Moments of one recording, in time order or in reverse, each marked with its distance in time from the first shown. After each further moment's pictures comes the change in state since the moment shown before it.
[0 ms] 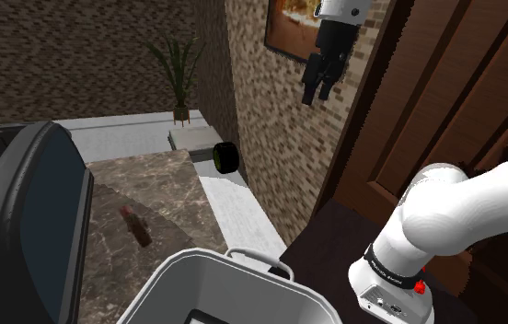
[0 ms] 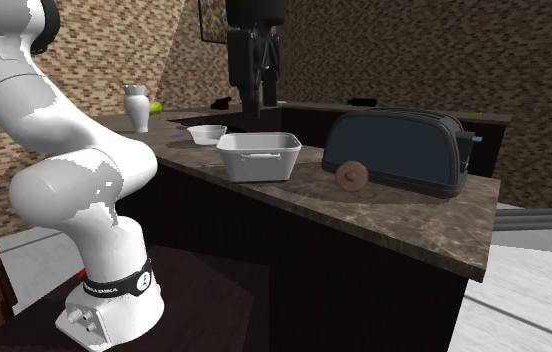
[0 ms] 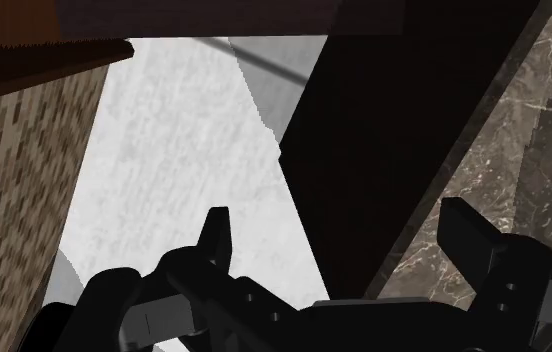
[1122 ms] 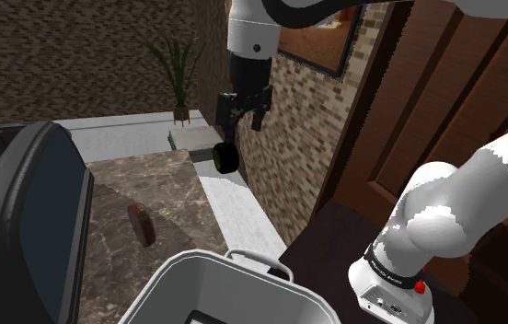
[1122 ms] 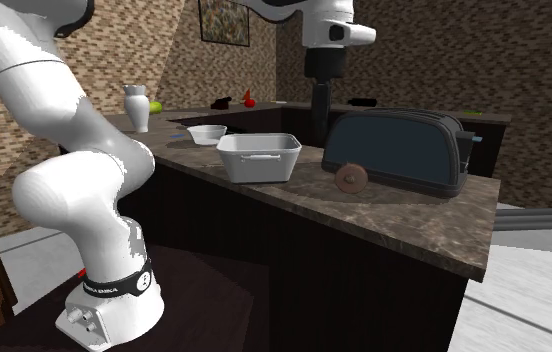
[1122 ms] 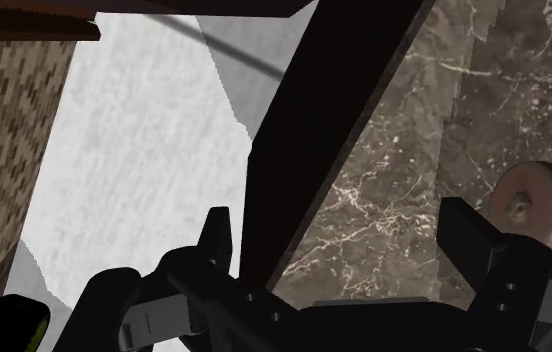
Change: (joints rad) arm 0.083 0.319 0.307 0.095 0.070 0.220 0.289
